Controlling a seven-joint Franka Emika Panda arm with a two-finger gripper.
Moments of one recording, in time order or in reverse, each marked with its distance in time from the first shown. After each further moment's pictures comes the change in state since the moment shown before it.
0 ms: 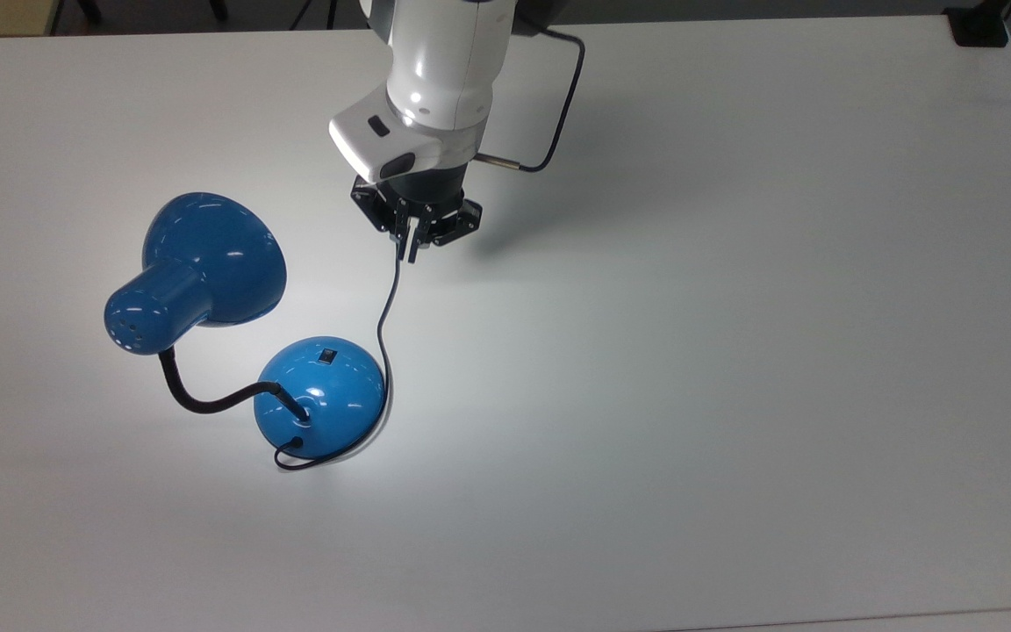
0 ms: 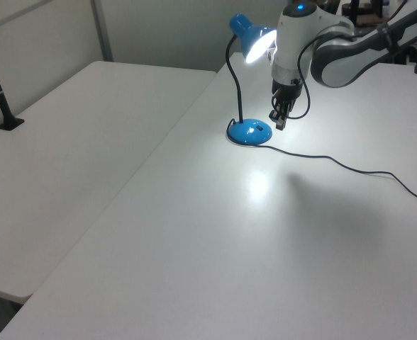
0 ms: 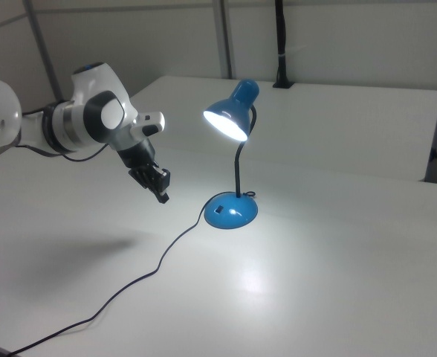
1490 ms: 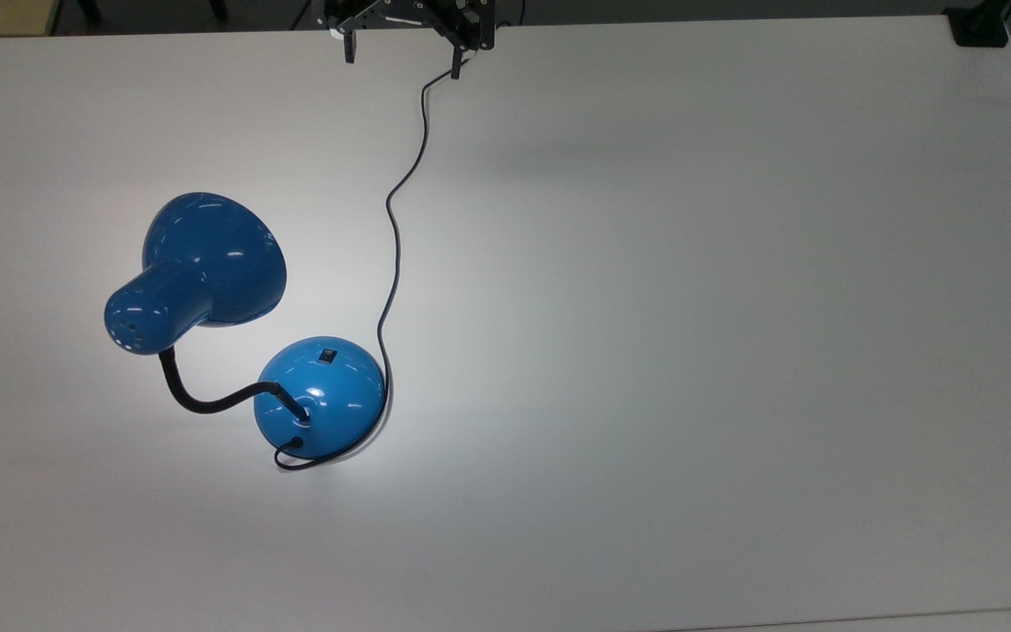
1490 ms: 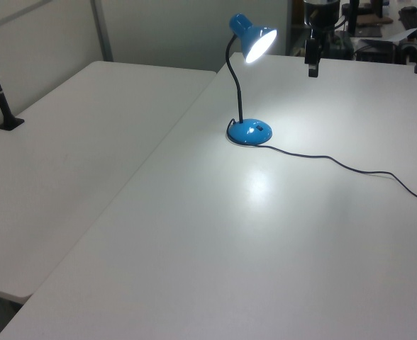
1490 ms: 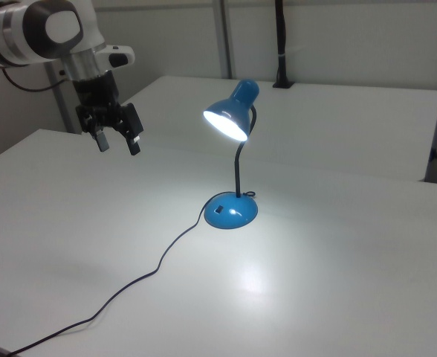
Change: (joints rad) arm 0.023 -0.221 -0.034 0.204 0.204 -0.543 -0.279
